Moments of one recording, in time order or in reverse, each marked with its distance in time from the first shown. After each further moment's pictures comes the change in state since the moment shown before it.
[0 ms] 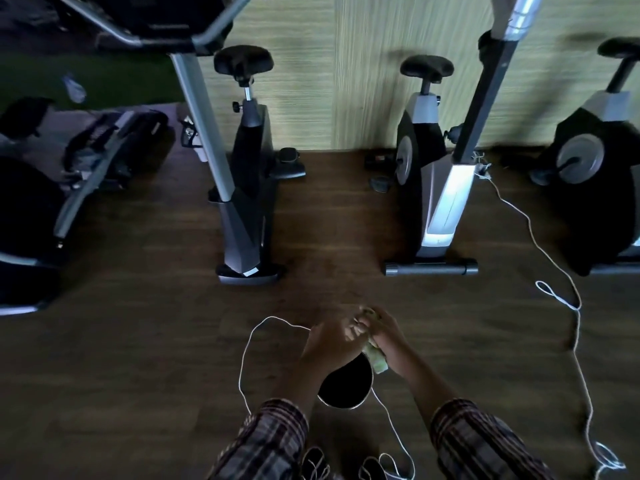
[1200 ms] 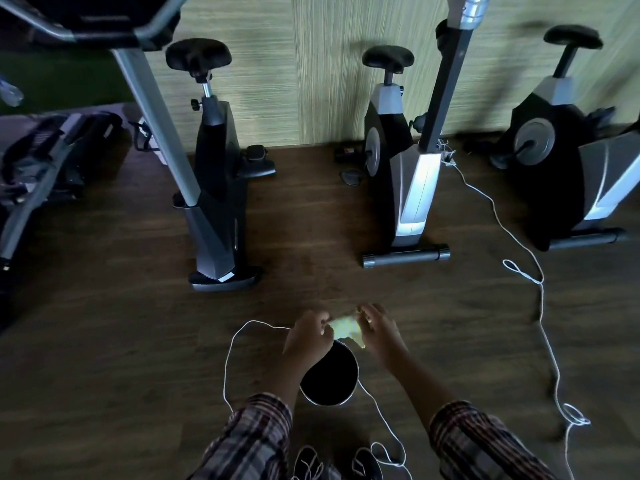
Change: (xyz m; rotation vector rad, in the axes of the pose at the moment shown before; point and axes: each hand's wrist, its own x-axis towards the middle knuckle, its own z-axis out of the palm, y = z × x) left_hand 0.031 -0.024 0.010 0.023 0.037 -0.042; right_hand 0.006 0.016 -0.032 -0.821 0.167 -0.451
